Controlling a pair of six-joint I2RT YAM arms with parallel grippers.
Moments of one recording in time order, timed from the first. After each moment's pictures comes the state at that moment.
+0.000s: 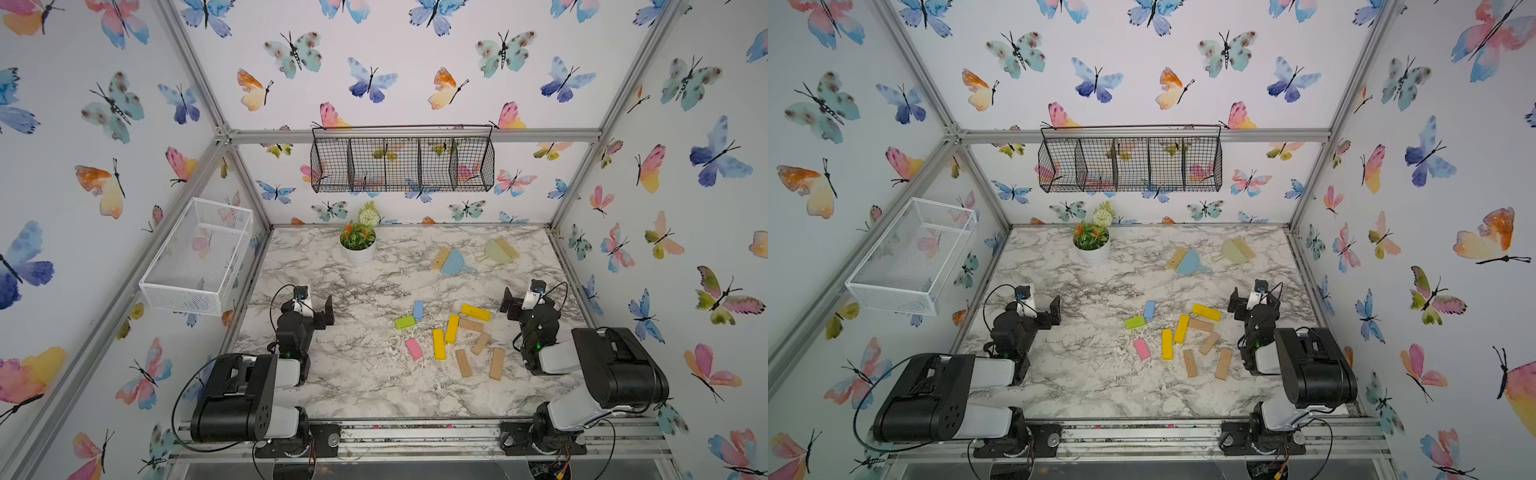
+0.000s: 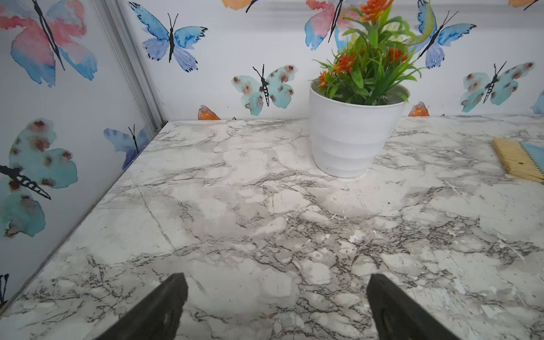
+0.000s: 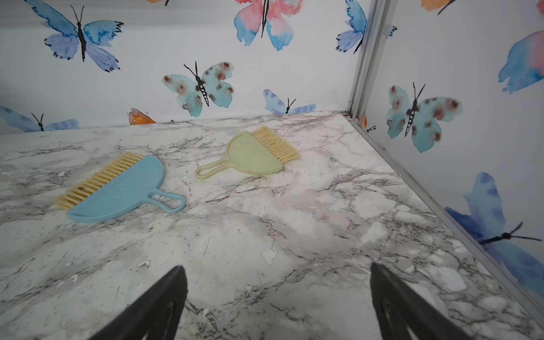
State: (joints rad) left arm -0.03 1.40 0.19 1.00 0.03 0.00; right arm 0.07 1.58 0.24 1.13 0.18 0.03
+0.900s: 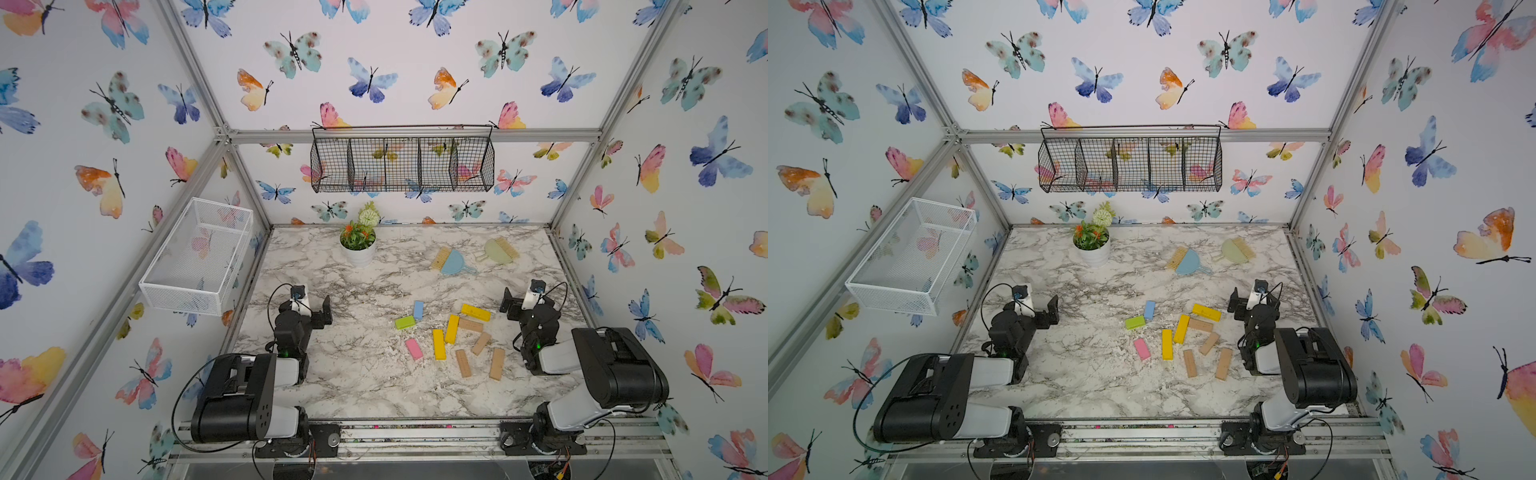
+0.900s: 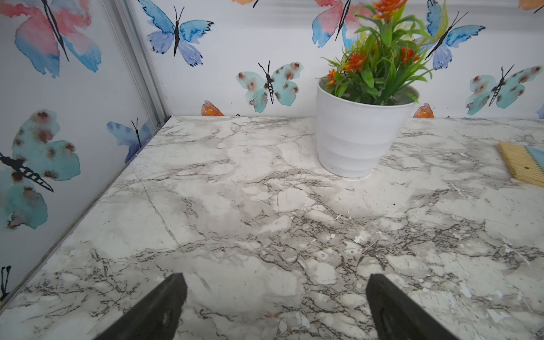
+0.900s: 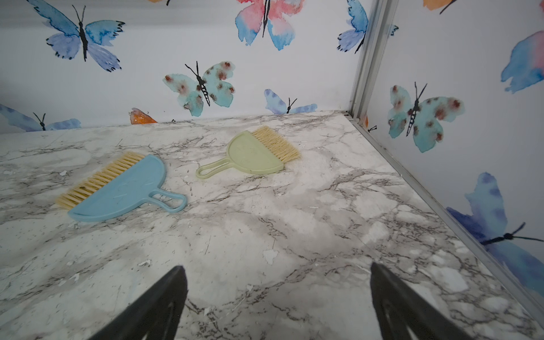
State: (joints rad) left arm 0.00 1.40 0.20 0.98 0.05 -0.02; right arm 0.07 1.58 0.24 1.13 0.17 0.03
